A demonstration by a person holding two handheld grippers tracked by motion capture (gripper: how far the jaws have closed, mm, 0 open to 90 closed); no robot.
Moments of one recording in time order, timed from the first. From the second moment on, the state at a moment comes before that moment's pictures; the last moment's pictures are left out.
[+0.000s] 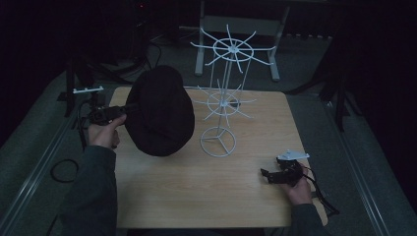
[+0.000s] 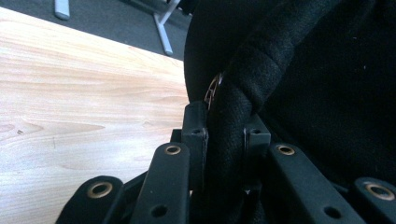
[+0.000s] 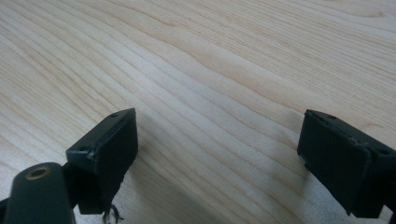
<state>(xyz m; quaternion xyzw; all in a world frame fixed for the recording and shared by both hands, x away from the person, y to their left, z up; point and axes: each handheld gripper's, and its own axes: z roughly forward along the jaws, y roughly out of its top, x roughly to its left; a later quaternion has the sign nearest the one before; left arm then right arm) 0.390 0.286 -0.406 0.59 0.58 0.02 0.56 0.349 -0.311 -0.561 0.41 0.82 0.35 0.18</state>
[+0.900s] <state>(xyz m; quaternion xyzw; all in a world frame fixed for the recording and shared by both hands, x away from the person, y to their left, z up) 0.389 0.287 -0.397 0.57 0.58 0.00 0.59 0.349 -0.311 -0.561 0.41 0.82 0.35 0.18</state>
